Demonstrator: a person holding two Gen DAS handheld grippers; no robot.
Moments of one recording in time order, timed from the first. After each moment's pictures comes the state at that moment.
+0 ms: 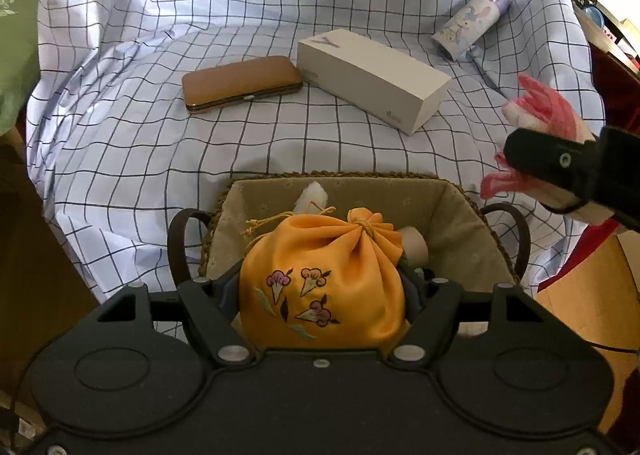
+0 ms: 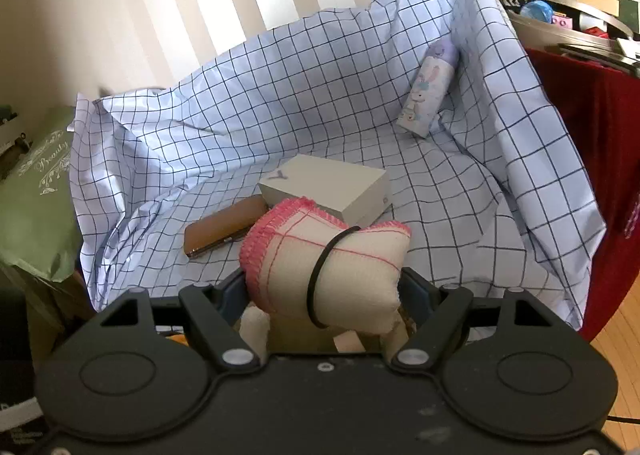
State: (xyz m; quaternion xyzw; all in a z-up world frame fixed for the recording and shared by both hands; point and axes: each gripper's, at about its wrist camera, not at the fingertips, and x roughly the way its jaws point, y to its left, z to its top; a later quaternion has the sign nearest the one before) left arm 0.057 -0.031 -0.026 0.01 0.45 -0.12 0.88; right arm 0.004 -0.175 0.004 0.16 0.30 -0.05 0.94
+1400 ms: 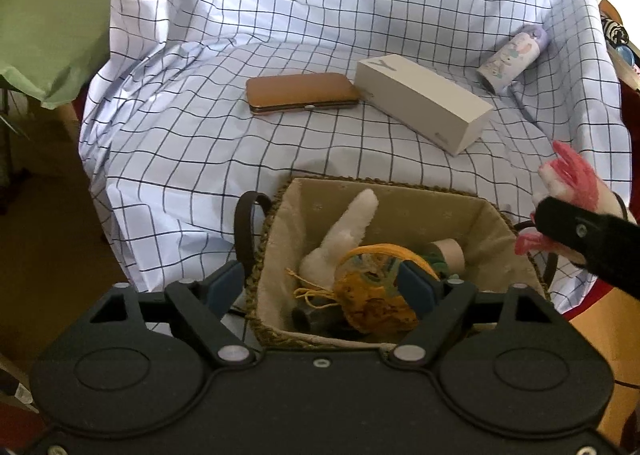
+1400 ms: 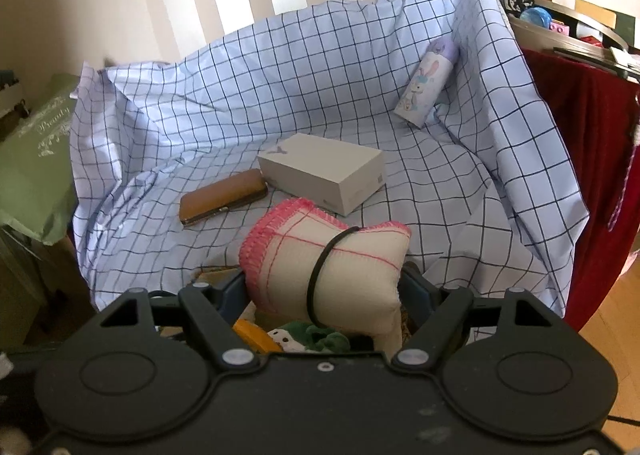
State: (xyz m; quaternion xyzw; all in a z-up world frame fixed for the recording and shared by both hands) left arm 0.031 -0.008 -0.026 -0.02 0.42 -0.05 0.91; right arm -0.008 -0.162 -0.005 0.11 0.32 -0.05 0.94
